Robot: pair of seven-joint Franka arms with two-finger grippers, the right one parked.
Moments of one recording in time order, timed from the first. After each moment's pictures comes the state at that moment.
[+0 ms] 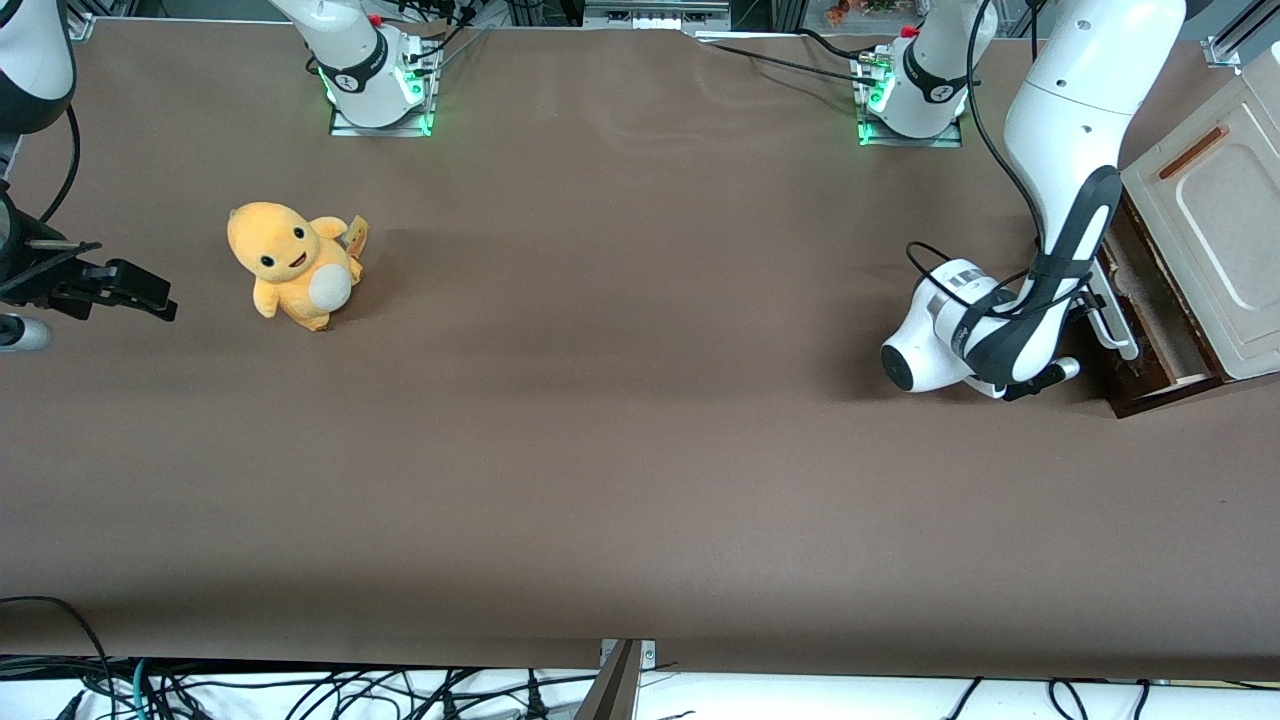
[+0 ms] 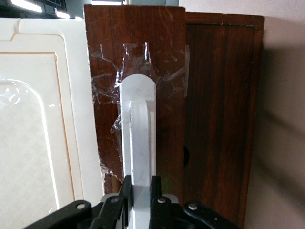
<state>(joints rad) -0.03 0.65 -0.19 -1.87 1.07 1.31 -1.05</state>
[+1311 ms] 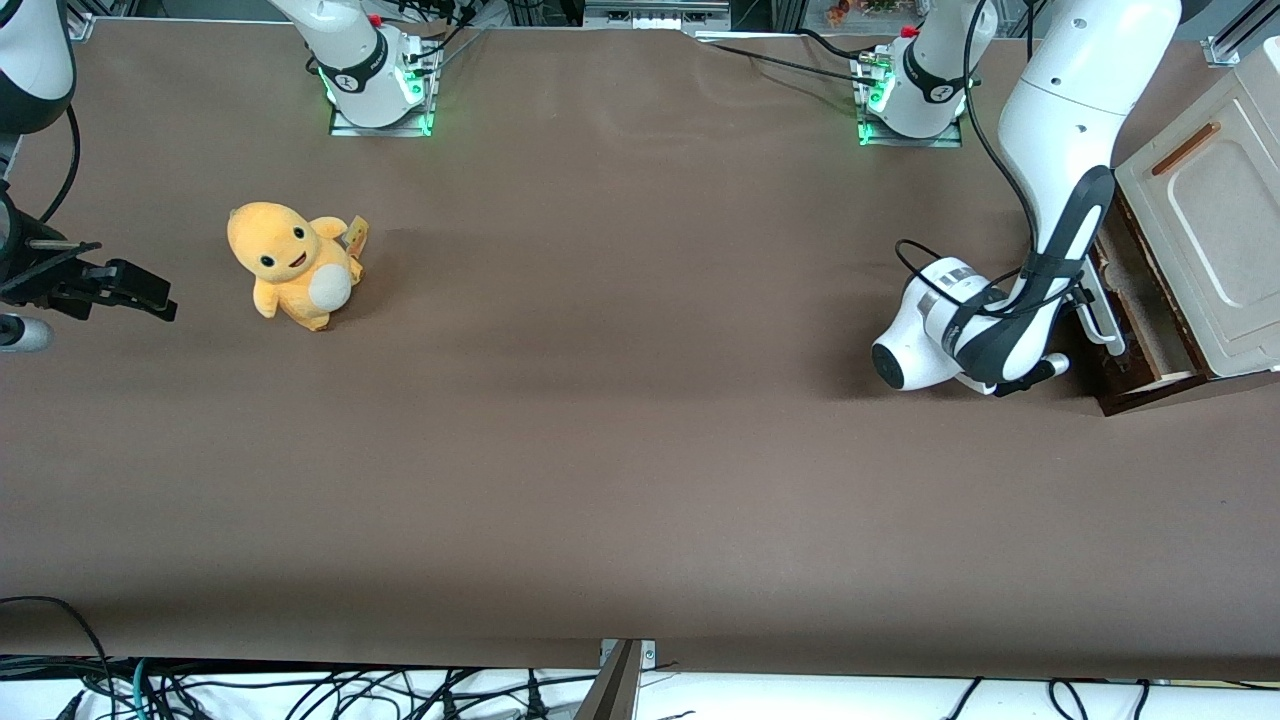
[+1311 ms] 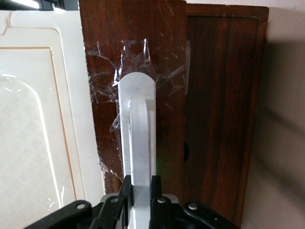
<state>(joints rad) -0.03 0.65 -0.22 -1.87 1.04 1.27 -1.06</state>
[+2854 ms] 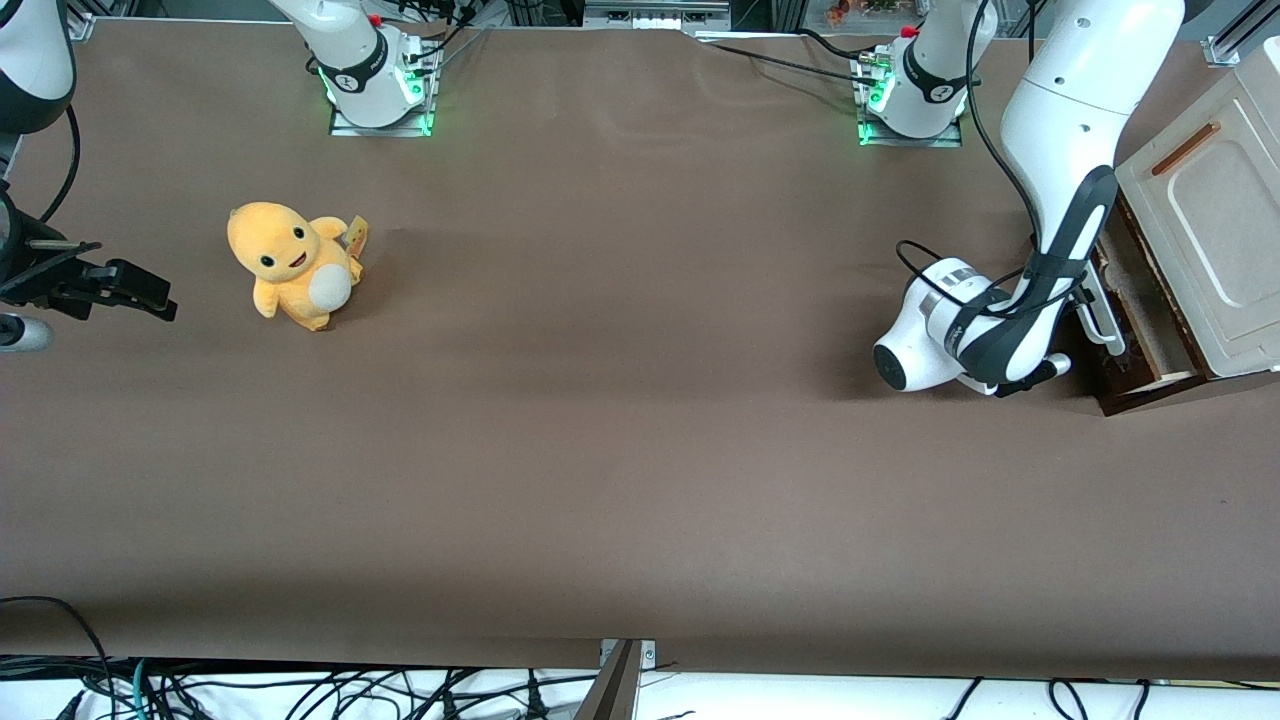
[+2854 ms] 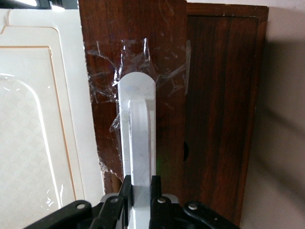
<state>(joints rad) -0.02 0.65 -0.23 -1.86 1.04 1.27 -1.06</state>
